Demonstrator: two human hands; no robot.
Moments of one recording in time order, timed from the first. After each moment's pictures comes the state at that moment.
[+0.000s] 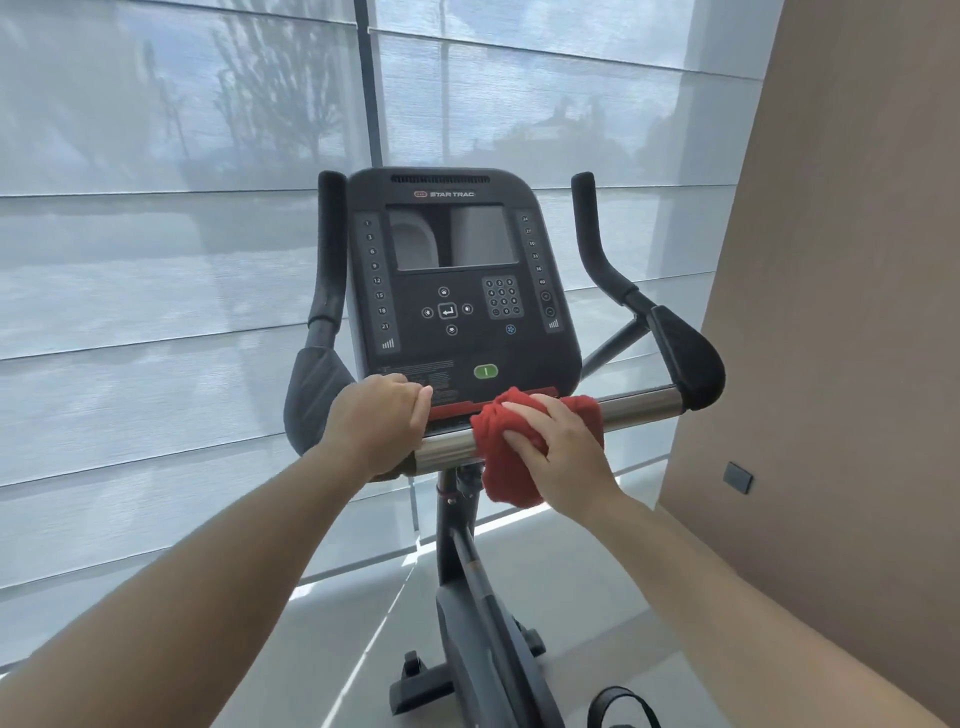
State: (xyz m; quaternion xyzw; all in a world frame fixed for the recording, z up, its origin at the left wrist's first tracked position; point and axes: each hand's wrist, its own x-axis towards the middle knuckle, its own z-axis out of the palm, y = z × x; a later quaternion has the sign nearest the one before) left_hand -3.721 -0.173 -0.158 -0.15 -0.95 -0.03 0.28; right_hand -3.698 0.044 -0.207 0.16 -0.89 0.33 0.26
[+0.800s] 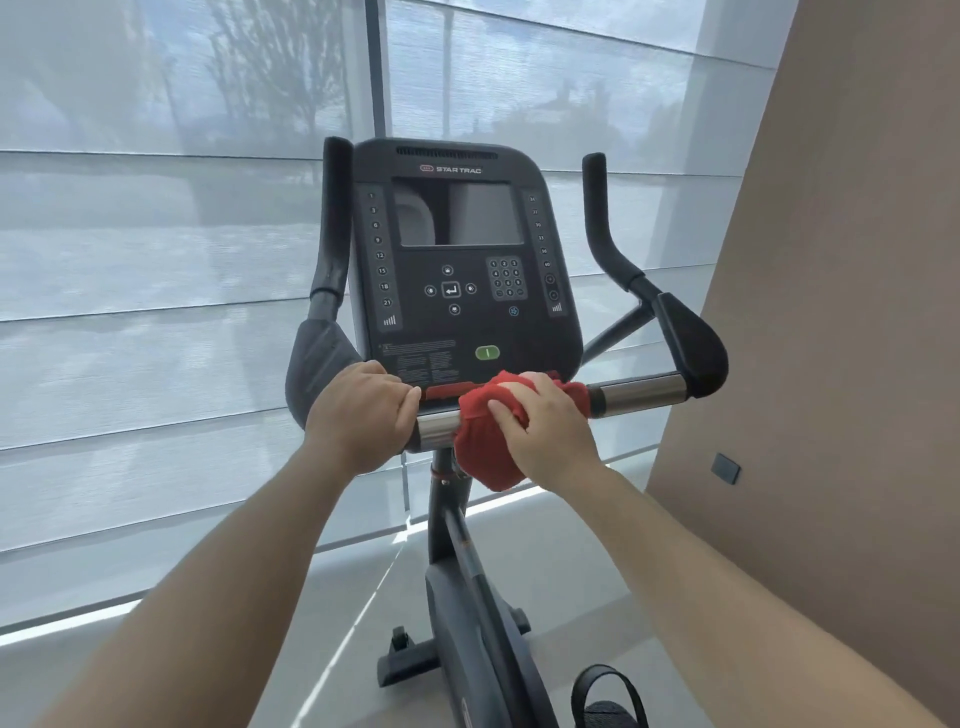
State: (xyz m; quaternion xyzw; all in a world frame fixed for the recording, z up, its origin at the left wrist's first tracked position) left_hand -3.719 -0.196 -0.179 -0.21 -0.93 -0.02 0.31; right_hand -3.697 0.020 -0.195 0.12 -0.93 0.27 0.23
